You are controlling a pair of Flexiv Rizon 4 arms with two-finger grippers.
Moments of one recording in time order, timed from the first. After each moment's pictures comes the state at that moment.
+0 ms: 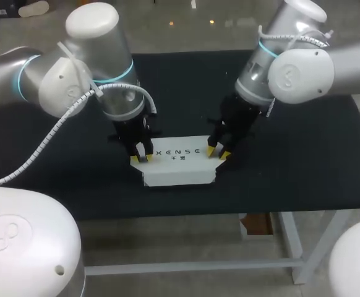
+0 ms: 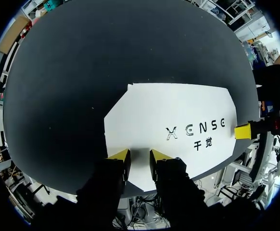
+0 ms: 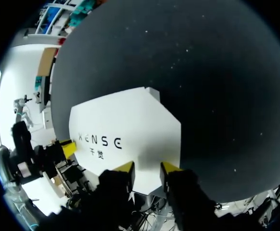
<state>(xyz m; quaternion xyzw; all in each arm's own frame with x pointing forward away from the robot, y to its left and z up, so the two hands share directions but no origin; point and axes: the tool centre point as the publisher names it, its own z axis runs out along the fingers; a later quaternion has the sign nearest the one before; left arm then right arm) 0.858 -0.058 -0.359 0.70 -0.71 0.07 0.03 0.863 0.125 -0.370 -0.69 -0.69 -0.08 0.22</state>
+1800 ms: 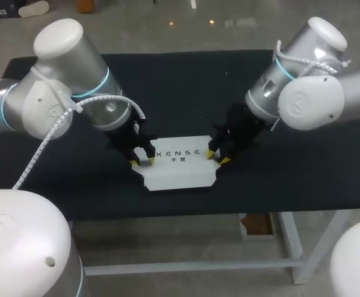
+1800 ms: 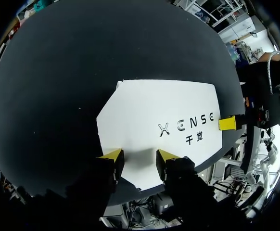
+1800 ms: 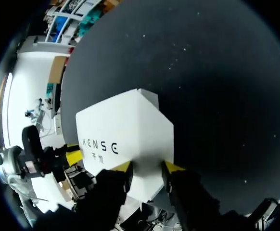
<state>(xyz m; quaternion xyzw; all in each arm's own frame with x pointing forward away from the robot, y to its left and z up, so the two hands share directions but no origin) 0.854 -0.064 -0.368 0.67 -0.72 0.15 0.07 0.865 0.127 -0.389 -0.69 -0.67 -0.16 0.23</state>
